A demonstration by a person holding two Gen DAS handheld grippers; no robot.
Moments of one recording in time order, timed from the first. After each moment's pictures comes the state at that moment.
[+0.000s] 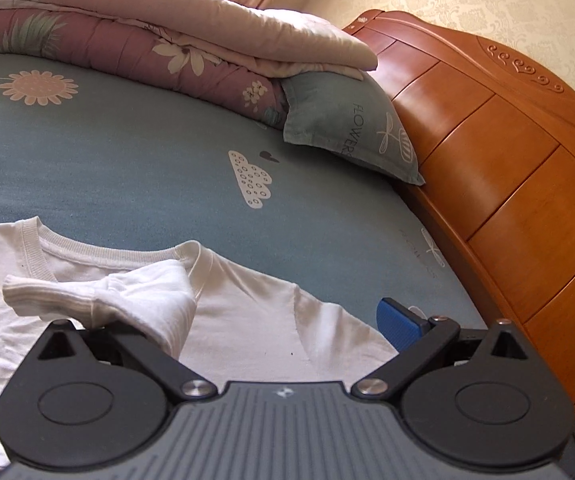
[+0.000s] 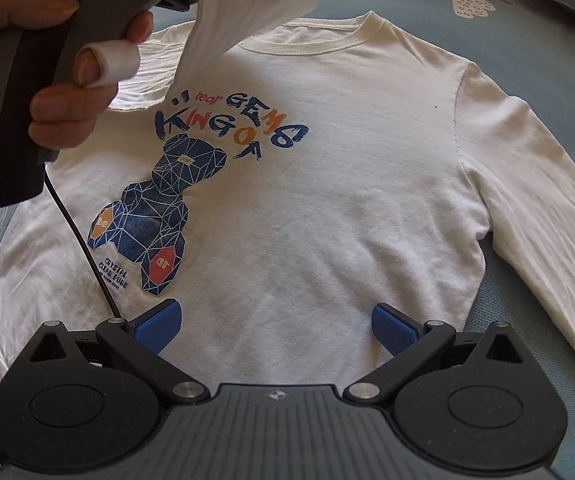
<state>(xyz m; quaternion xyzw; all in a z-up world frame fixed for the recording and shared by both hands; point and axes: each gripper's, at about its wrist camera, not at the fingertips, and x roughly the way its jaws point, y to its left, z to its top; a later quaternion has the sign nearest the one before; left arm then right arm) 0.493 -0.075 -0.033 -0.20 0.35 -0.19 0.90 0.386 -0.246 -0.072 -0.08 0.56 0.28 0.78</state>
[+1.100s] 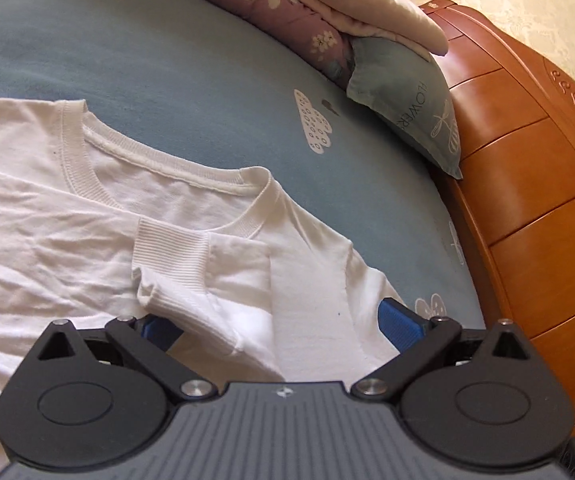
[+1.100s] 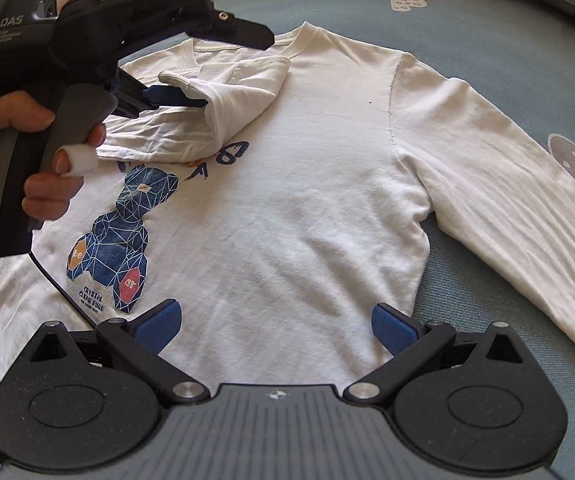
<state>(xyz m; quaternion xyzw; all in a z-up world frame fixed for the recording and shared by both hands) 0.507 -0.053 -0.093 -0.30 0.43 -0.17 0.83 0.390 -0.279 -0.068 -0.03 0.55 0.23 0.80</state>
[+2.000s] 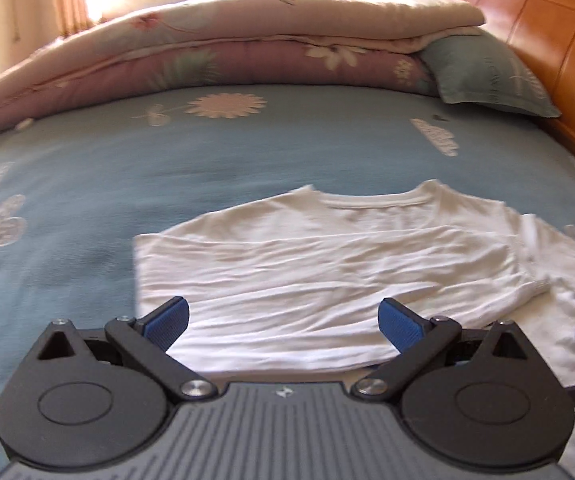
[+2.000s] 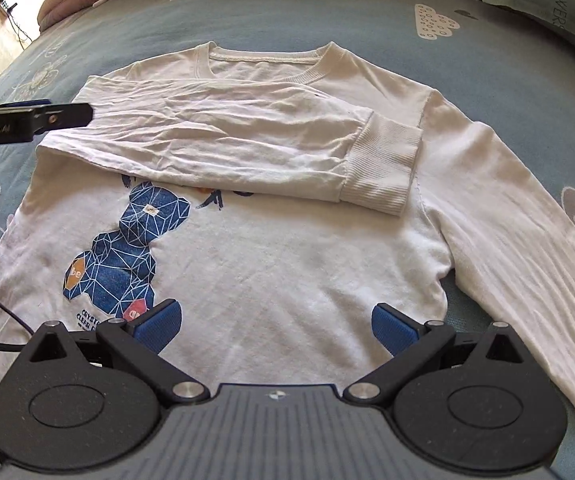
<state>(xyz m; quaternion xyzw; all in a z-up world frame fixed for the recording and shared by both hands) 0.391 0.050 -0.050 0.01 0.39 0.05 0.92 0.410 -0.240 -0.065 -0.08 0.54 0.24 0.80</state>
